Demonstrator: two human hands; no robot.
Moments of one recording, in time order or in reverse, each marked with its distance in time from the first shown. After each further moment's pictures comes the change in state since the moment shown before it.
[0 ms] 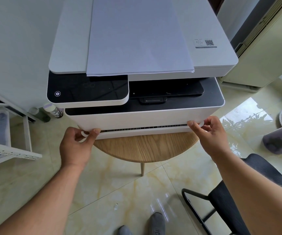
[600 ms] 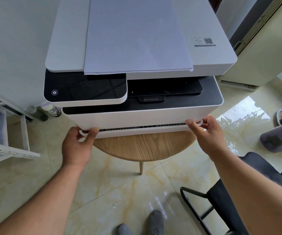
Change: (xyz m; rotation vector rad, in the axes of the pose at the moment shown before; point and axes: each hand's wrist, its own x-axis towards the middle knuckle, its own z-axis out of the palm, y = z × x) left_hand -0.003 -0.002 0.004 -0.040 -0.085 -0.015; right_hand 0.001 -0.001 0.002 -0.023 -0.024 -0.018
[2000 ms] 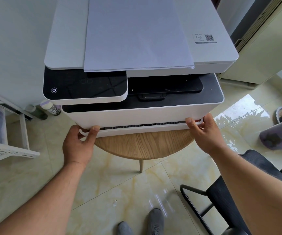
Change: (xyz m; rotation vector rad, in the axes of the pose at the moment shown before) left_hand -0.007 0.007 0.002 0.033 0.044 0.028; right_hand 0.006 0.012 0.004 -0.100 -0.060 -0.055
